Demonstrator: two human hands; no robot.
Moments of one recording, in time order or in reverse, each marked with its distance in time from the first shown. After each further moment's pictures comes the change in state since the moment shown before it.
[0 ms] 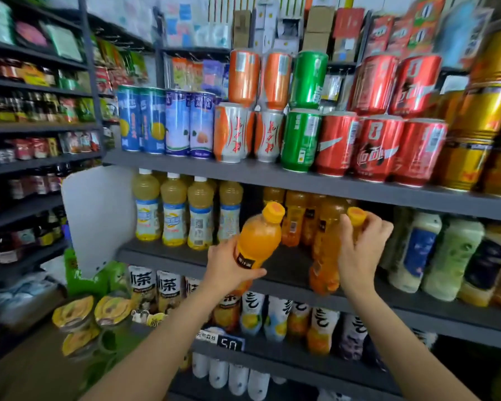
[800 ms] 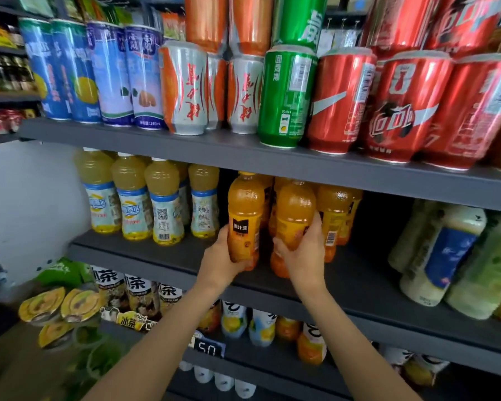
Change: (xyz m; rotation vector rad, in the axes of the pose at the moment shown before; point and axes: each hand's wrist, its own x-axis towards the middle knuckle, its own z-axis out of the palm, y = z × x) left_hand 0.081 -0.031 0.084 0.005 0.012 -0.148; right_hand 0.009 0.096 0.091 -0.106 -0.389 0.106
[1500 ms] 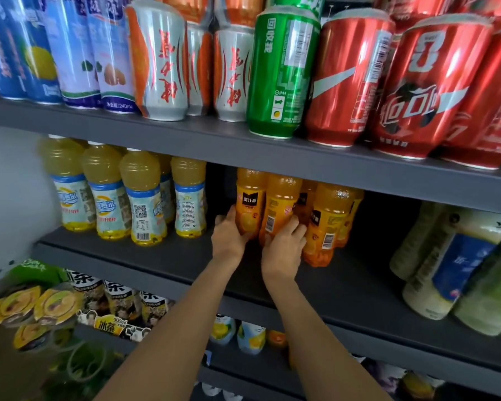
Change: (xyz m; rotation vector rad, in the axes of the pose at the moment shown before) left_hand 0.077 0.003 0.053 0.116 0.157 -0.067; right_hand 0.028 0.011 0.050 -0.337 -0.057 0.214
